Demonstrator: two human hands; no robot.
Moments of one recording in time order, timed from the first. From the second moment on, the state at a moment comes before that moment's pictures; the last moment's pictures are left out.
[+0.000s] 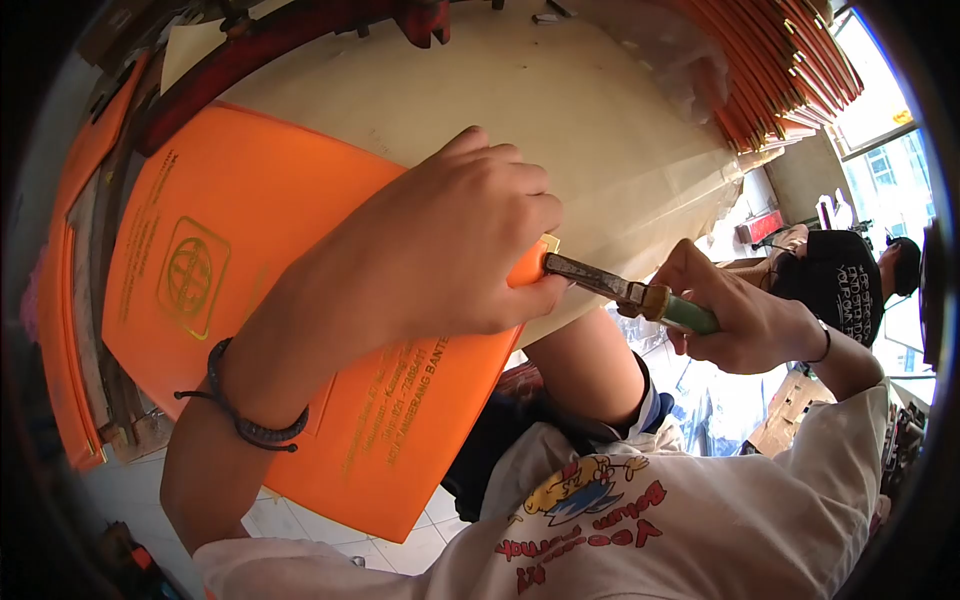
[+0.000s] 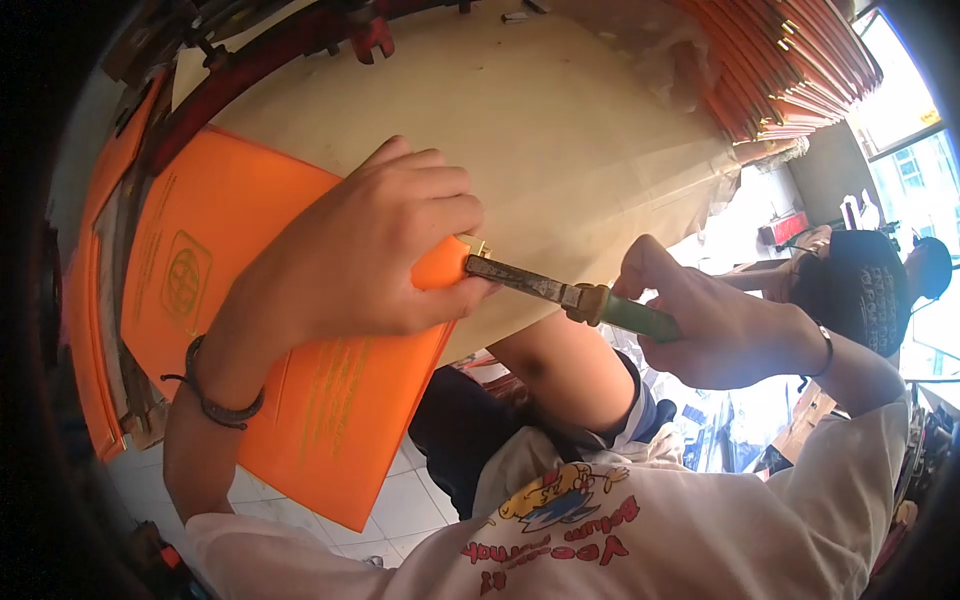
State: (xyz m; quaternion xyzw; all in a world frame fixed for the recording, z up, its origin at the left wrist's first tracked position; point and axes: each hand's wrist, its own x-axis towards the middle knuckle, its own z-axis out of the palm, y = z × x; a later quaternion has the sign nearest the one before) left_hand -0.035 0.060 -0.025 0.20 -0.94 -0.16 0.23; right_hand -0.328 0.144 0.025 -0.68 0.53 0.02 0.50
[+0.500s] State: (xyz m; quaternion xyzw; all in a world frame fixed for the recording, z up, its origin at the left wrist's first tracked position) left_hand -0.039 0.060 -0.026 0.21 -0.94 -0.16 0.22; right_hand -0.327 0.131 0.032 -0.72 0.48 0.11 0.49
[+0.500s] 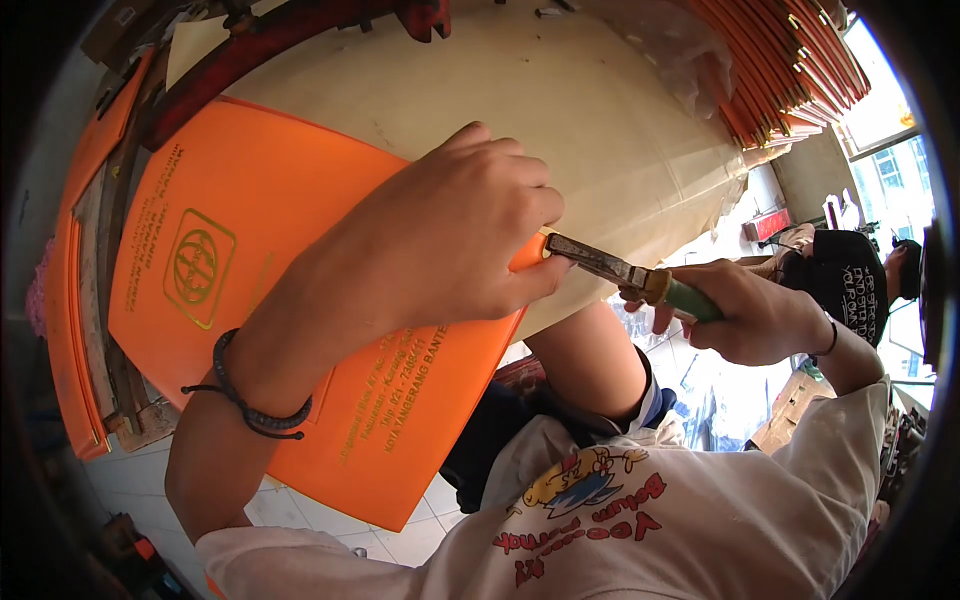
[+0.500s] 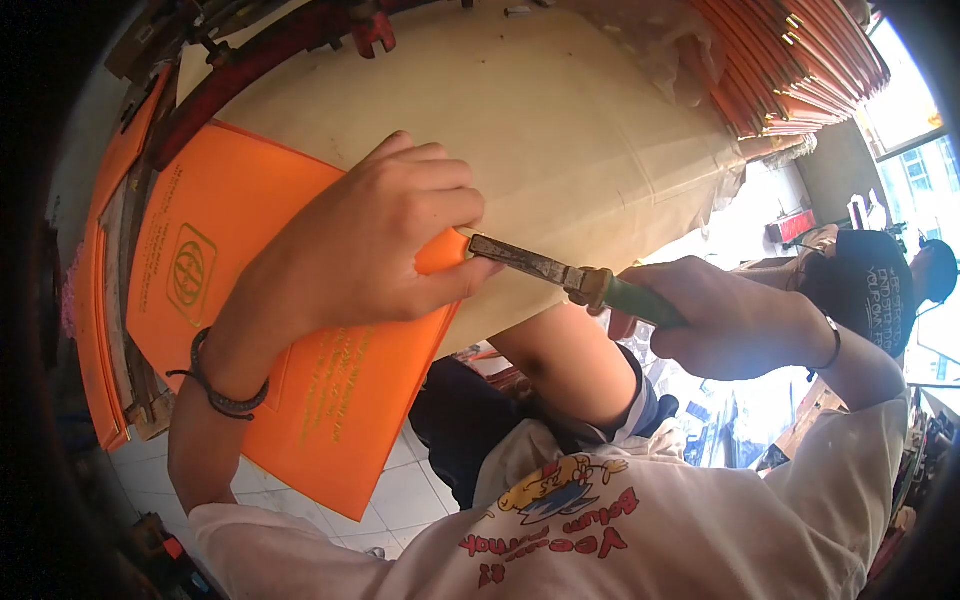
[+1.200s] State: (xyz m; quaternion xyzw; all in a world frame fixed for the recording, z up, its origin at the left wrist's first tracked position) left_hand -0.039 0.060 -0.027 0.22 -0.93 -0.16 0.24; right_hand -0.326 0.131 0.020 -0.74 0.49 0.03 0.47
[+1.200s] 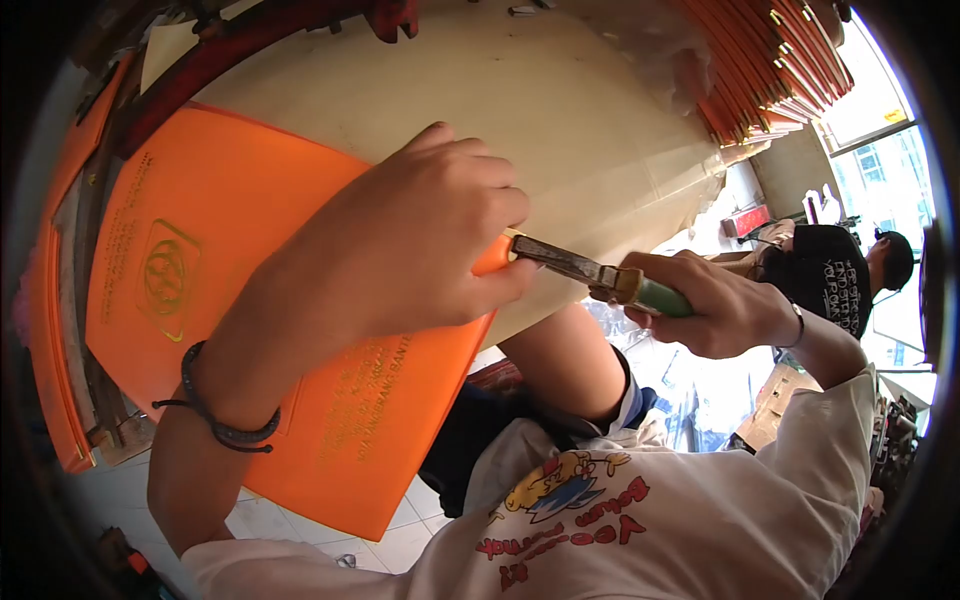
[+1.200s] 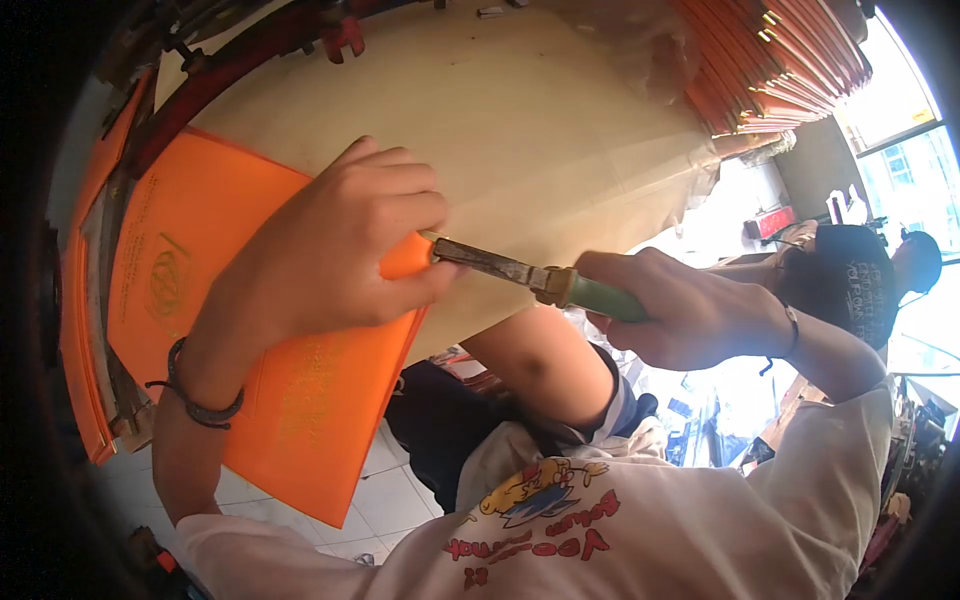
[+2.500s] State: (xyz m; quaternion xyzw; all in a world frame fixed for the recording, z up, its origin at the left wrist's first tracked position) left_hand -0.037 0.056 -0.025 0.20 -0.94 -0.17 0.22; right_hand -0.331 0.147 0.020 -0.71 0.50 0.08 0.48
